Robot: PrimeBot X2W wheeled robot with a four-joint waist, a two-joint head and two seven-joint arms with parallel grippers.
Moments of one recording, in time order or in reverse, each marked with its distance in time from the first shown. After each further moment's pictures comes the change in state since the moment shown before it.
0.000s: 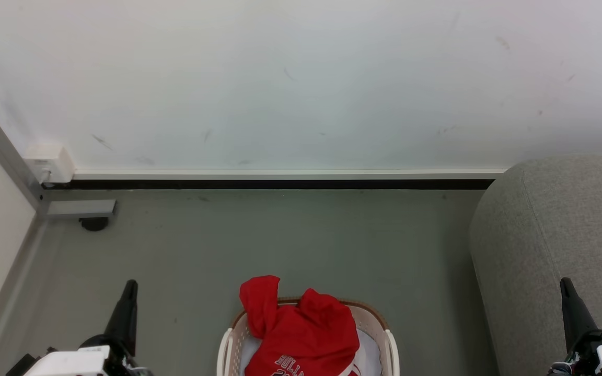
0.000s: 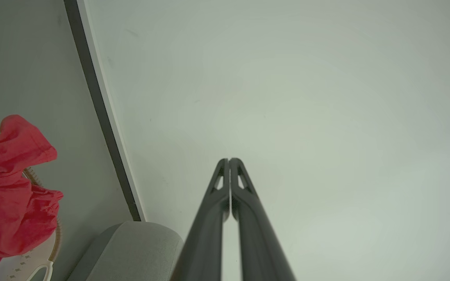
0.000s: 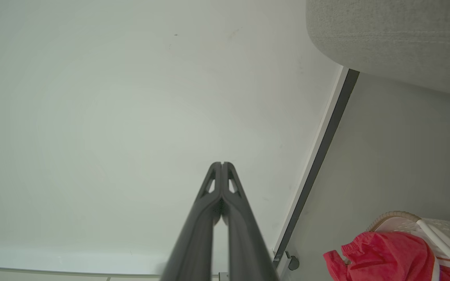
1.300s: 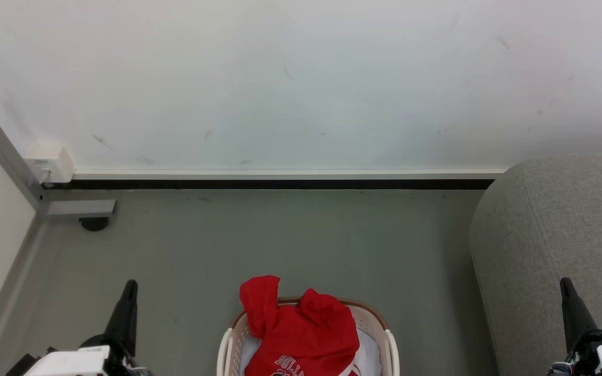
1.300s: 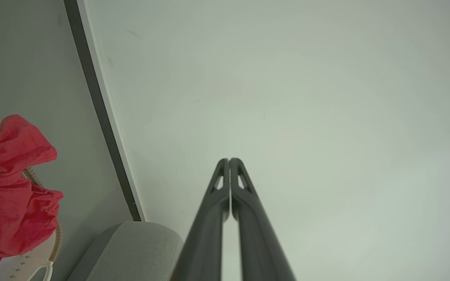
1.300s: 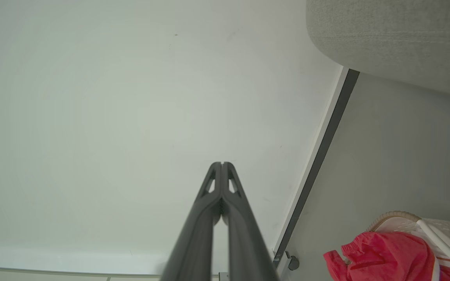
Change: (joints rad) left arm 0.000 0.000 0.000 0.000 0.000 0.000 0.000; right arm 0.000 0.000 0.000 0.000 0.000 0.000 0.000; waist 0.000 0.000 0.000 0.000
